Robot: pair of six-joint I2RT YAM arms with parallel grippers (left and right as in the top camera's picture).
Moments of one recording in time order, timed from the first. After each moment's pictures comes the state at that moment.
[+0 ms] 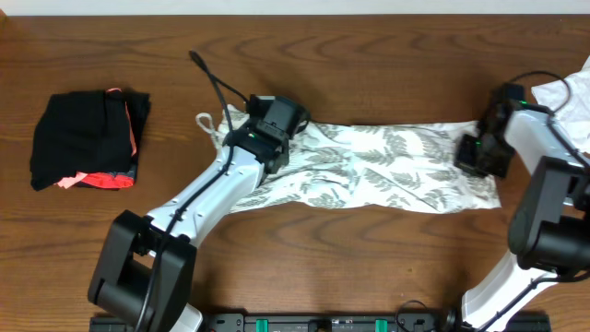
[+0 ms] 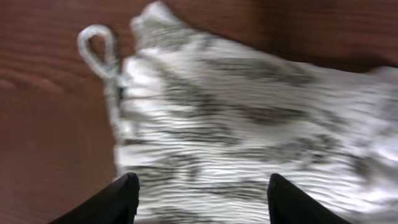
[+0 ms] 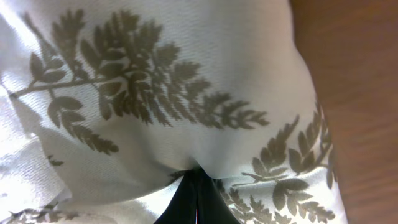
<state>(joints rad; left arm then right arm) -0.50 1.71 1.14 -0.60 -0.38 -0.49 -0.26 1.96 1.26 -0.88 0.00 0.22</state>
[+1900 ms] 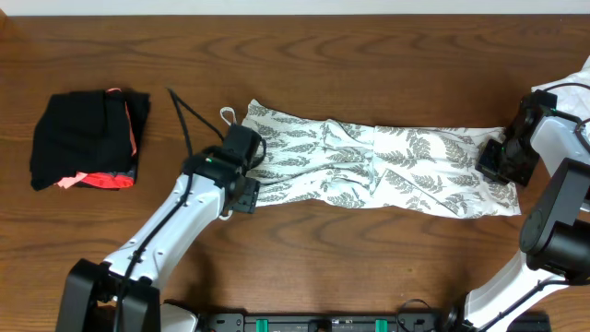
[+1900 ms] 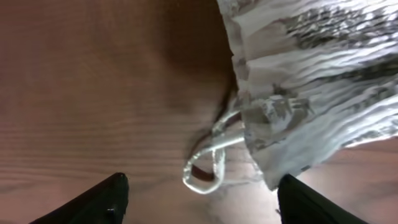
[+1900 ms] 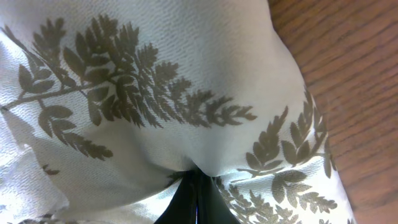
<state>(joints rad) -0.38 1.49 0.90 -0.82 -0.22 -0.14 -0.36 1.96 1.27 -0.89 0.02 0.21</state>
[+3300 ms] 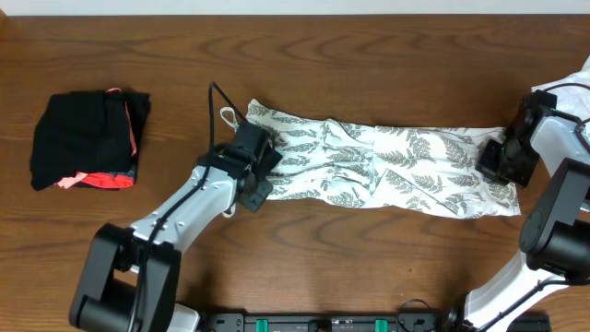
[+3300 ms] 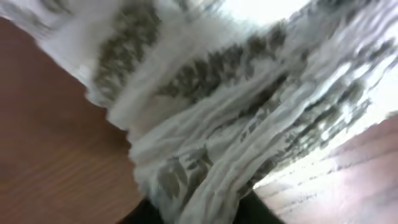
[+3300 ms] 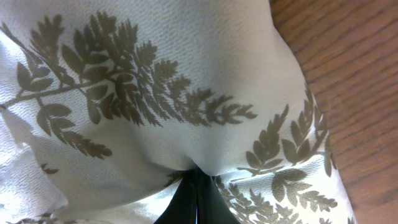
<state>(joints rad) -0.39 1.61 0.89 -0.60 -0.04 0.26 -0.36 1.96 1.27 -0.89 0.02 0.21</state>
